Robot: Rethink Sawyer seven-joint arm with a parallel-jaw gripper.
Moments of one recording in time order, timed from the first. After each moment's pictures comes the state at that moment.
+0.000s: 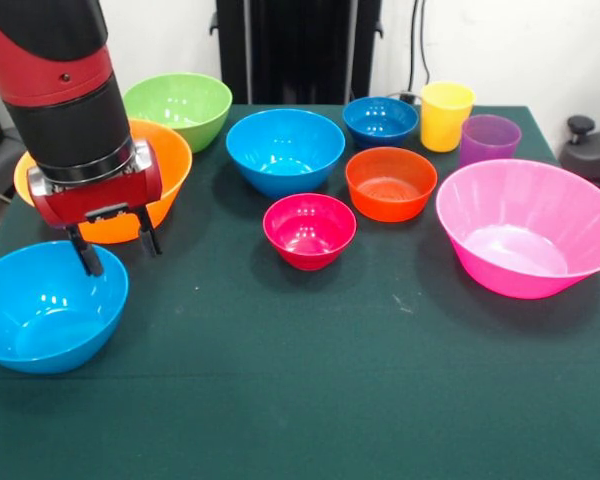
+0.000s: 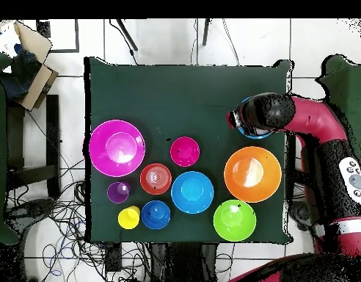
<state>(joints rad) -0.84 -0.41 0.64 1.25 -0.58 0.96 1.28</state>
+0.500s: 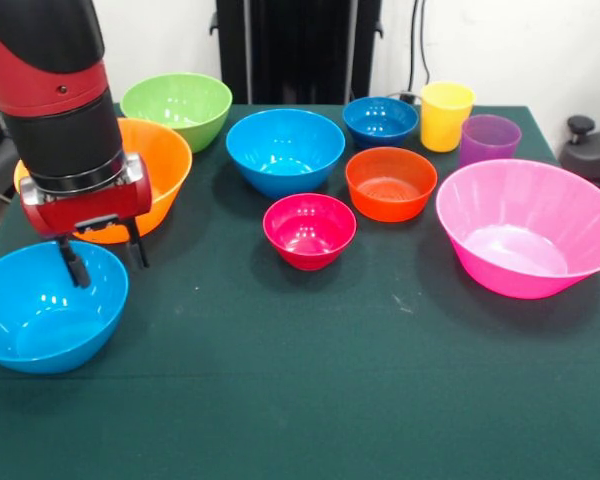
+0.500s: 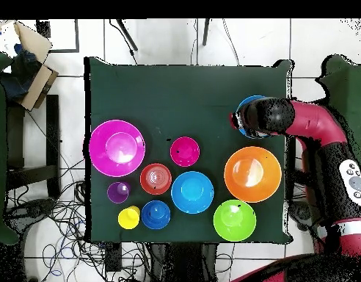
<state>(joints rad) -0.86 -0.40 0.64 1.26 -0.62 0.88 1.28</state>
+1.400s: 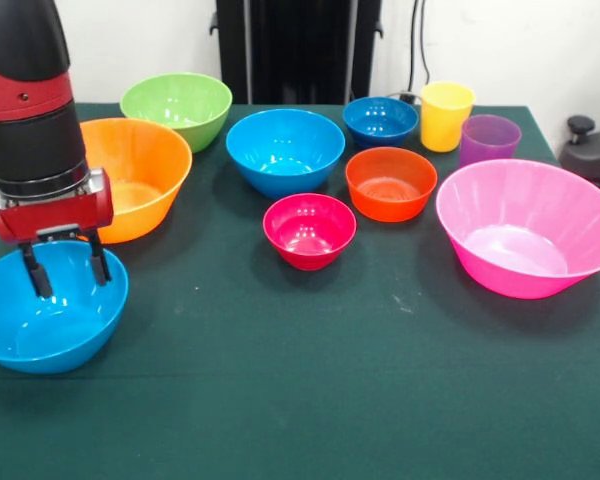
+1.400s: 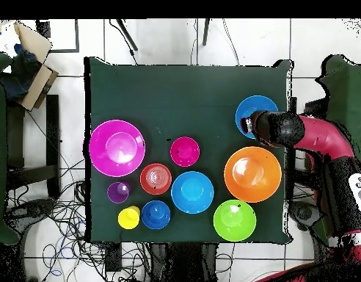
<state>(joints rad) -0.94 -0.38 0.64 1.31 -0.65 0.74 1.28</state>
